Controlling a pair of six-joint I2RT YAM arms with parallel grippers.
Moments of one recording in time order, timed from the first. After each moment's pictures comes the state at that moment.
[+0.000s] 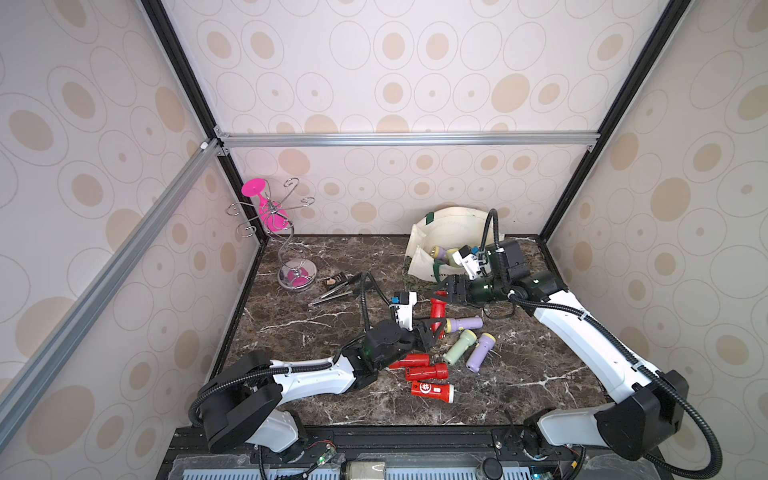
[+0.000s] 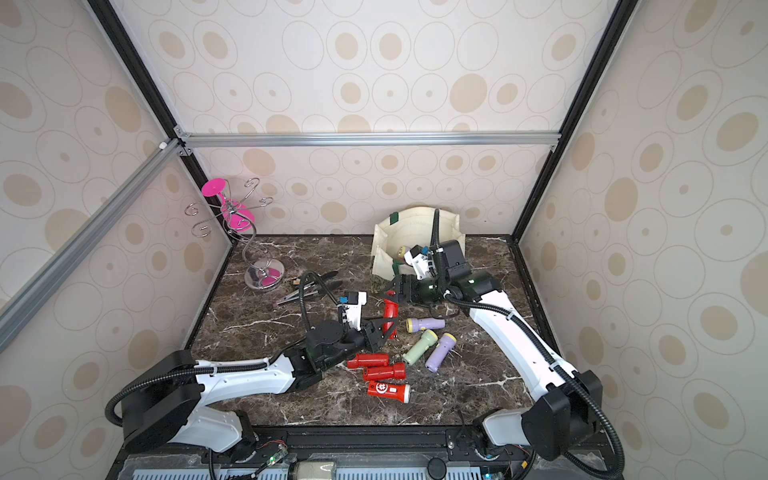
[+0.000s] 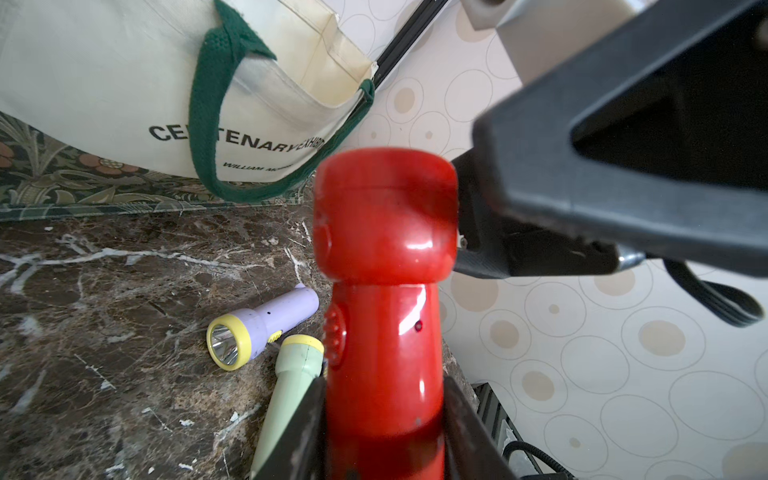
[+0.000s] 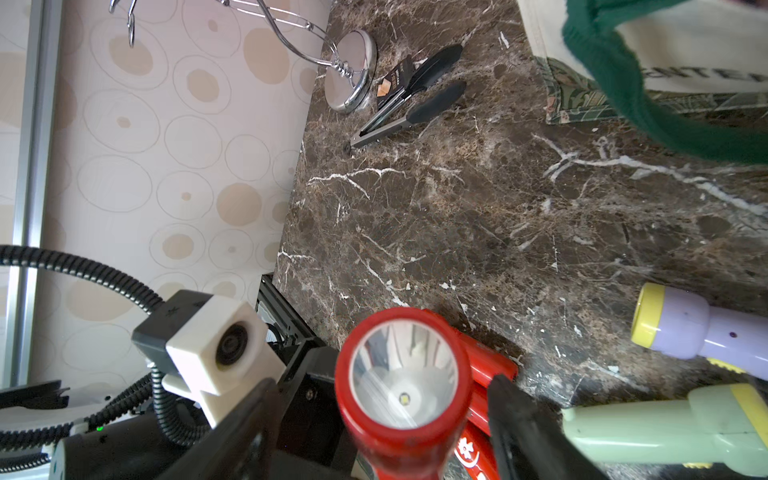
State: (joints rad) left arm -1.01 1.43 0.64 0.68 -0.05 -0.79; right arm 0.41 1.35 1.28 -0.73 -0.63 0.50
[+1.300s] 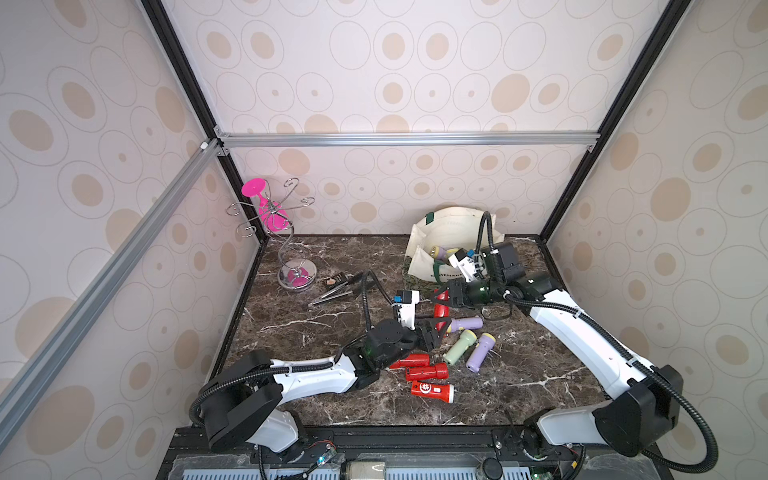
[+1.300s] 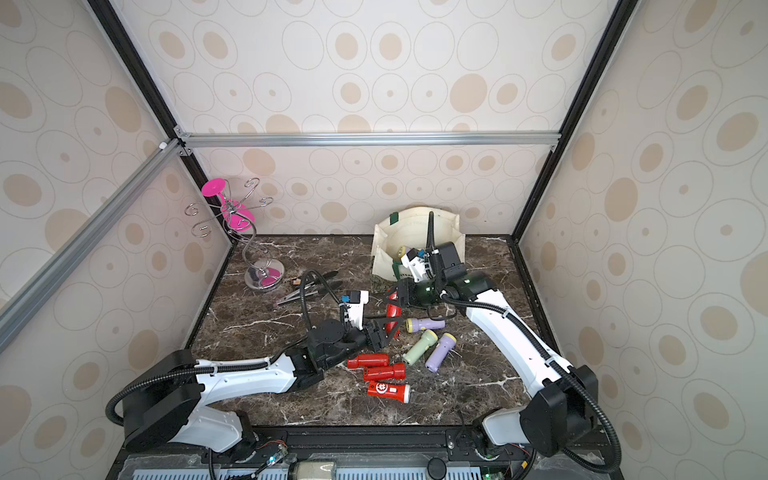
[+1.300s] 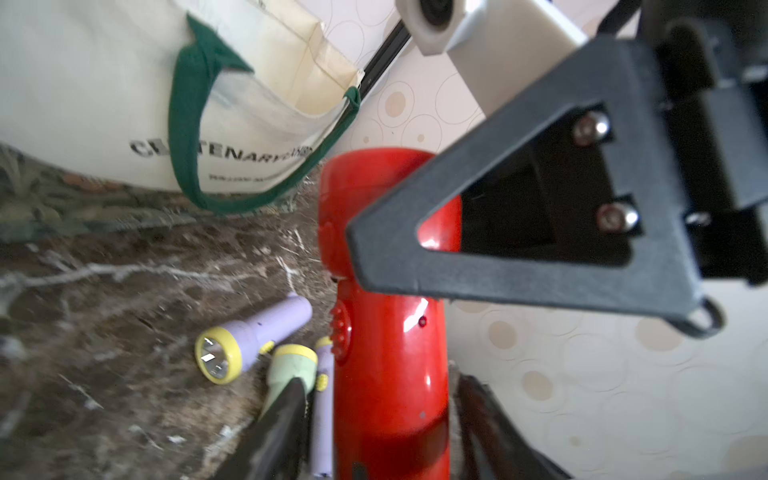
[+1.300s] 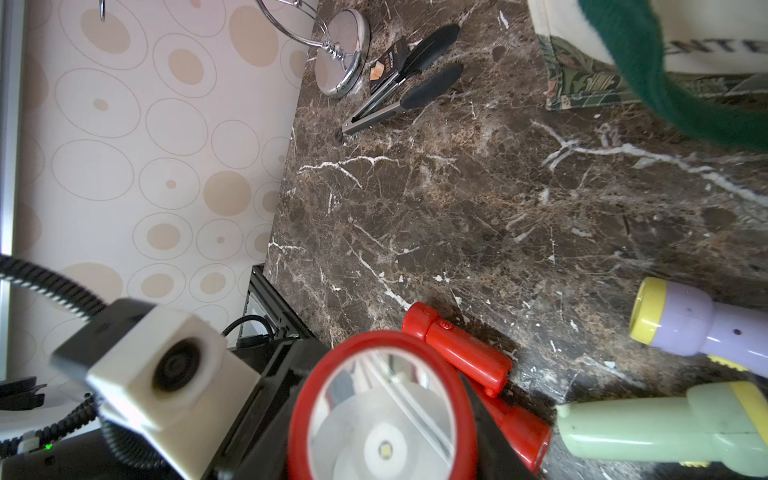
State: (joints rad) left arm -1.01 1.44 0.66 0.68 -0.06 -0.77; right arm 0.43 1.37 1.29 -0.75 -0.60 0.46
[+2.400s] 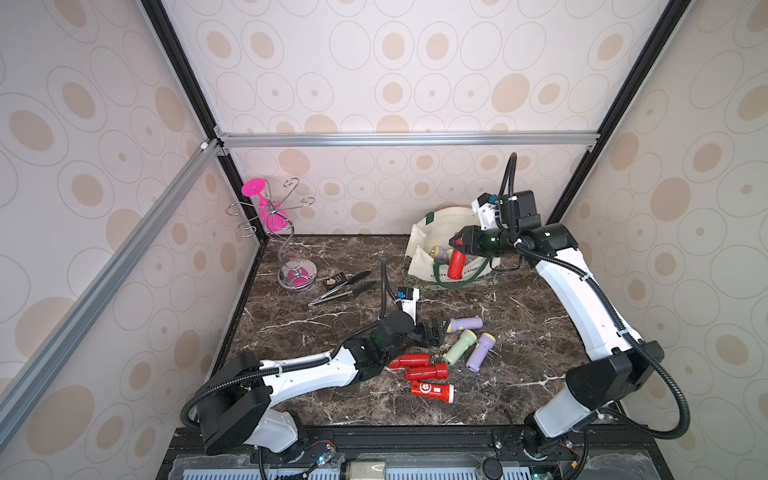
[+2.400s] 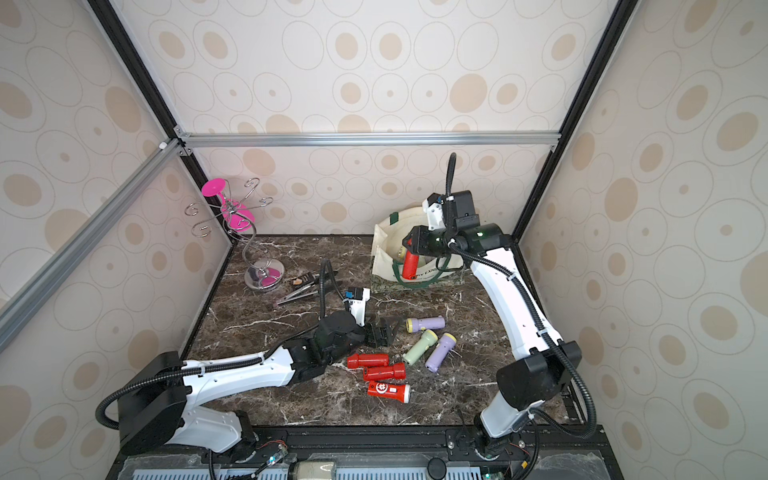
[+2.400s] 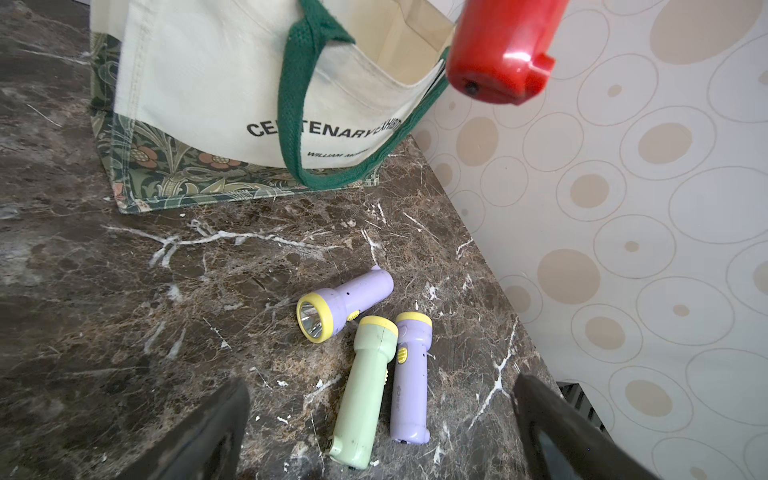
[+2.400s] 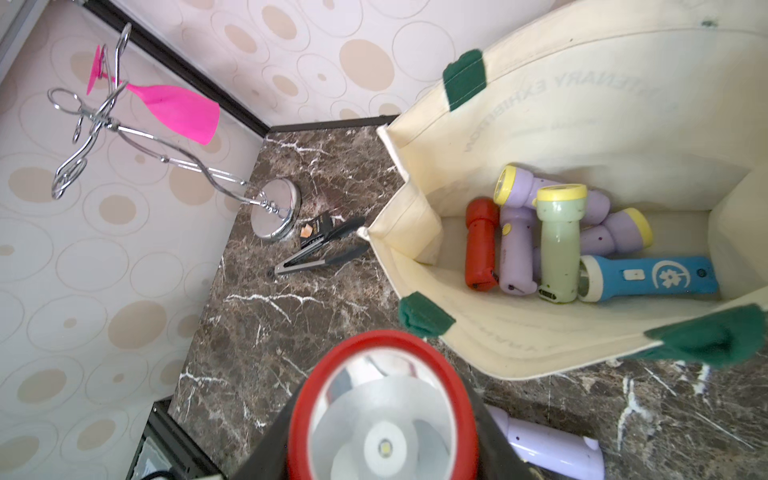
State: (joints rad) left arm -1.01 1.40 0.79 0.28 -0.20 -0.72; right arm 0.28 1.64 1.85 -0.92 -0.33 0.35
